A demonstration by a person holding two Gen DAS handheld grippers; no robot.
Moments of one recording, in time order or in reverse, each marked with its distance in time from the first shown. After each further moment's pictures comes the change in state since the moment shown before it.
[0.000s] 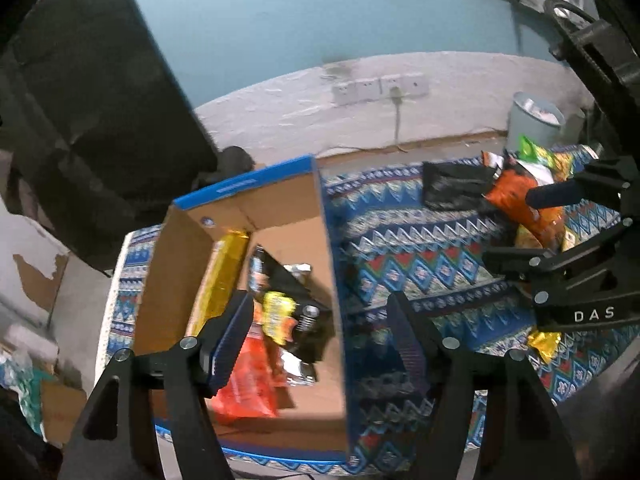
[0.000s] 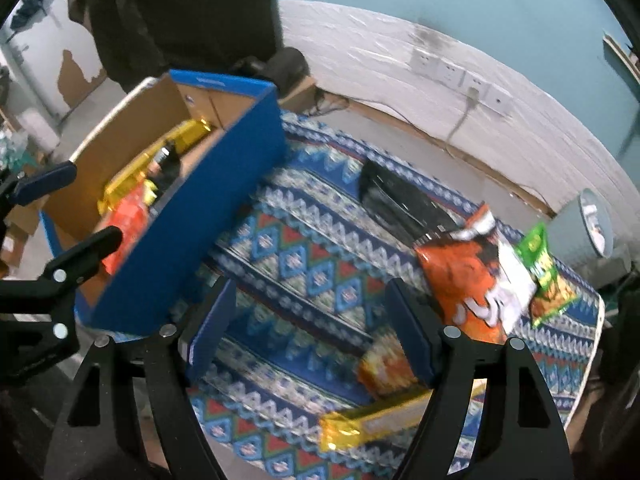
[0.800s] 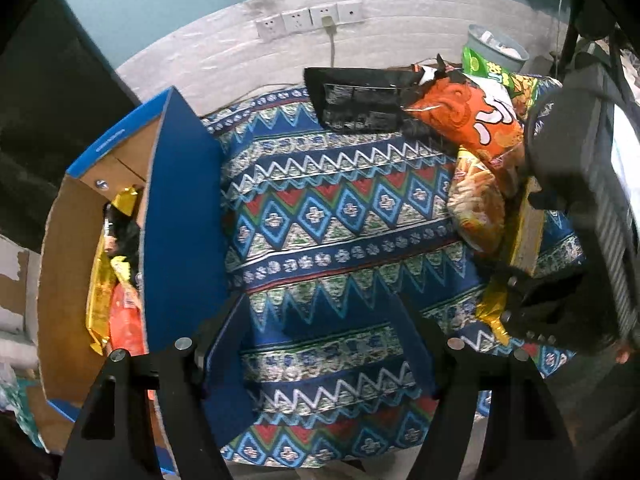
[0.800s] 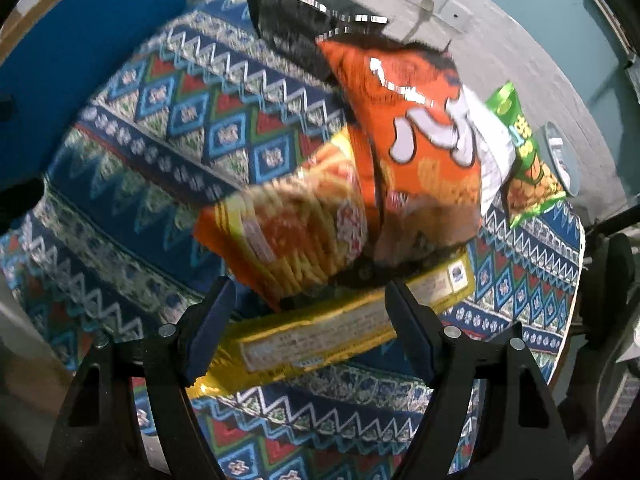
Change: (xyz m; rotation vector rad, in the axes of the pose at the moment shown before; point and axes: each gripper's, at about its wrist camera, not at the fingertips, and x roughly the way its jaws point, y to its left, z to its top) left arm 0.053 -0.091 -0.011 0.077 0.229 -0.156; right arm 0.070 -0.051 -0.098 -0.001 0.258 -0.212
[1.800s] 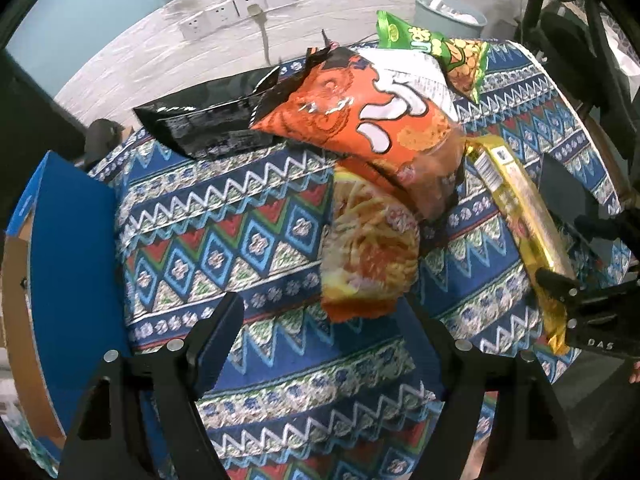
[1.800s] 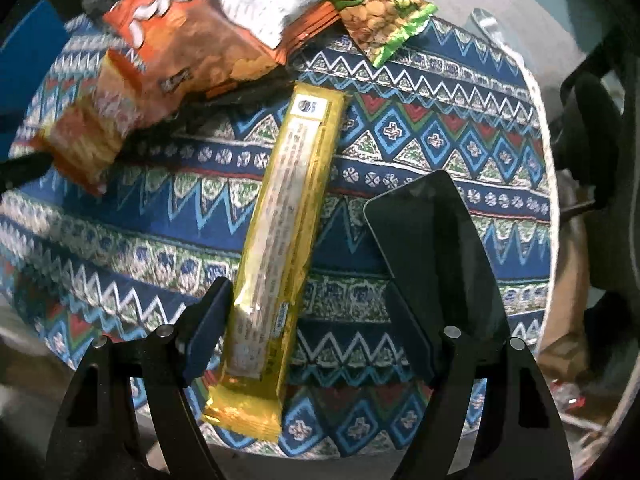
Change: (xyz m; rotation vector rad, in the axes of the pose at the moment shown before) left arm 0.036 -0.095 0.050 0.106 0.071 -0.094; right arm 0.008 -0.131 -0.139 0.309 0.056 0.049
